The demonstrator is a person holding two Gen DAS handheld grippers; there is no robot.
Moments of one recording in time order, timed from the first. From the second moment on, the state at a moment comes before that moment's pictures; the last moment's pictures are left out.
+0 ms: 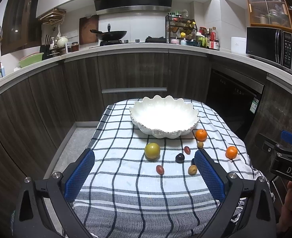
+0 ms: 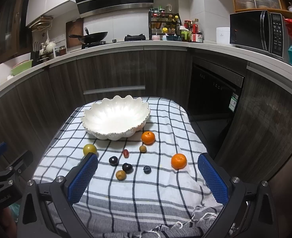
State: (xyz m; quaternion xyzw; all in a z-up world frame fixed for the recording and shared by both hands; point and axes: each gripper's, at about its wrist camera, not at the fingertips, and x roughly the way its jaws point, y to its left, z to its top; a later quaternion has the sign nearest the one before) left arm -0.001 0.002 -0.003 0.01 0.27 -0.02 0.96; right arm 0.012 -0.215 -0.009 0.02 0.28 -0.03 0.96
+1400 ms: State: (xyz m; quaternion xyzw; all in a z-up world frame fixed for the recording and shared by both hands) left arm 0.000 -0.006 -0.002 0.01 0.28 -0.03 0.96; right arm 0.014 -0.218 -0.009 0.03 0.28 -0.03 0.96
